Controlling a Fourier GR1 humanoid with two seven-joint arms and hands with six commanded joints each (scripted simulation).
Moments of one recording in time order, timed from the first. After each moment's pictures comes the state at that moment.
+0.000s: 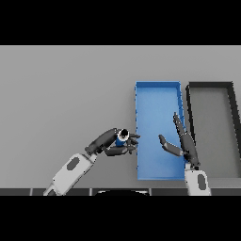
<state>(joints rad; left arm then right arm) -0.28 0.17 -0.60 -1.60 0.15 -0.17 -0.03 0.12 -0.16 0.07 -1.69 0.09 0.12 -0.10</state>
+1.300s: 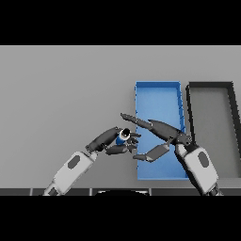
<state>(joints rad) -0.30 0.16 -0.59 -1.57 0.14 -0.19 -0.03 -0.35 -0.35 0.28 -1.95 -0.40 0.56 0.30</state>
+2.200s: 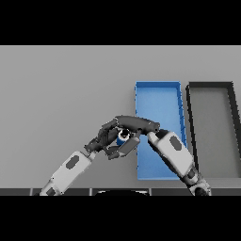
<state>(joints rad) -0.31 0.21 -0.61 -1.59 0.06 -0.21 -0.02 -0.61 -0.16 0.39 -1.71 -0.40 0.63 0.36</state>
